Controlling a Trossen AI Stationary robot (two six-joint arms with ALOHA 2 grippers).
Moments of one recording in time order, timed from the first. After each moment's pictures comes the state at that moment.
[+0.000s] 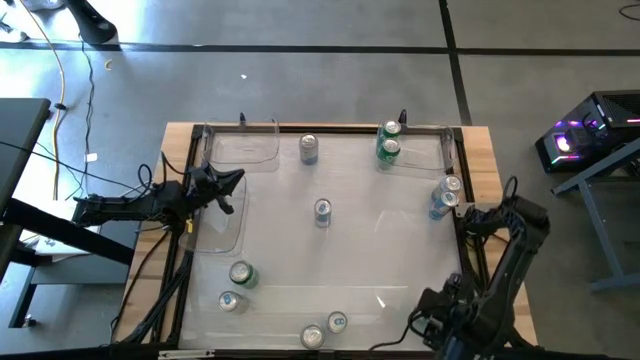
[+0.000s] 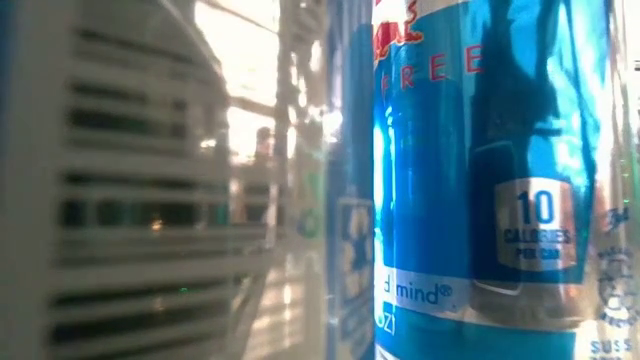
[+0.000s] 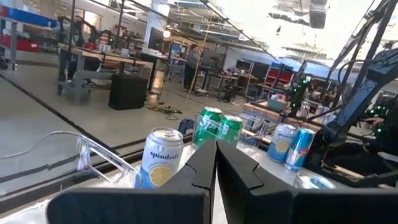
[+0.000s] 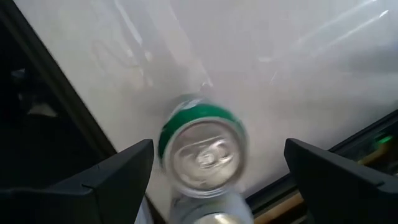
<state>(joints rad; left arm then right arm) 0.00 0.05 0.01 0.17 -0.56 -0.16 1.05 1.81 1.64 -1.49 0.15 1.53</state>
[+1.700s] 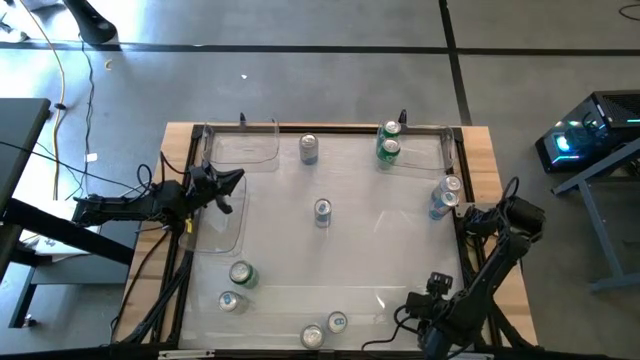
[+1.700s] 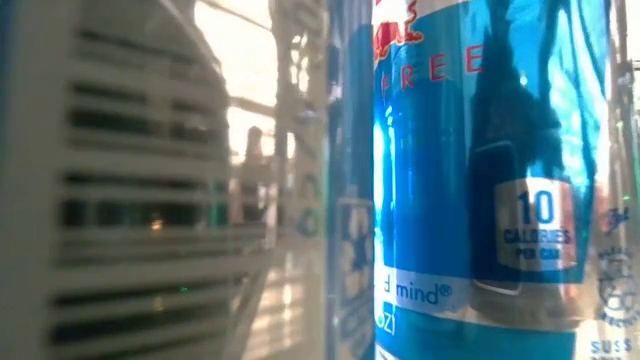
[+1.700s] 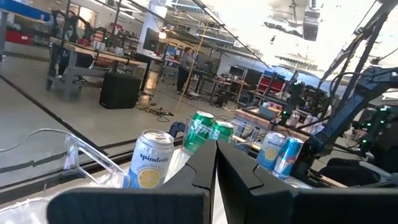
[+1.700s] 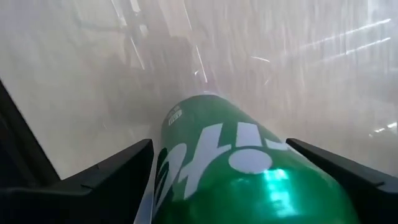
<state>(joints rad) 0.00 0.05 0.01 0.20 -0.54 -0.21 1.00 1.82 1.31 -1.15 0.11 1.28</state>
